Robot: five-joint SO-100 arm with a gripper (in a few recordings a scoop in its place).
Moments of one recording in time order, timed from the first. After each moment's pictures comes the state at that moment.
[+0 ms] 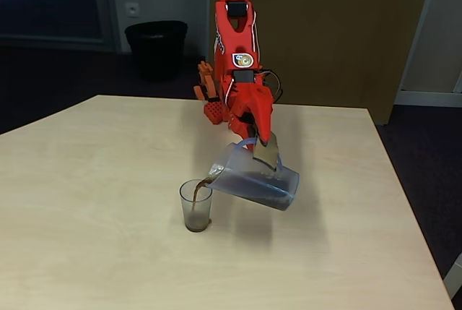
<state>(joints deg) -13.1 108.5 141.4 -34.9 156.3</state>
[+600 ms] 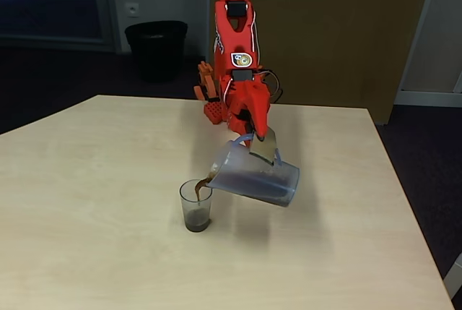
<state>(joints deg) -12.2 108.5 141.4 -37.1 160.0</state>
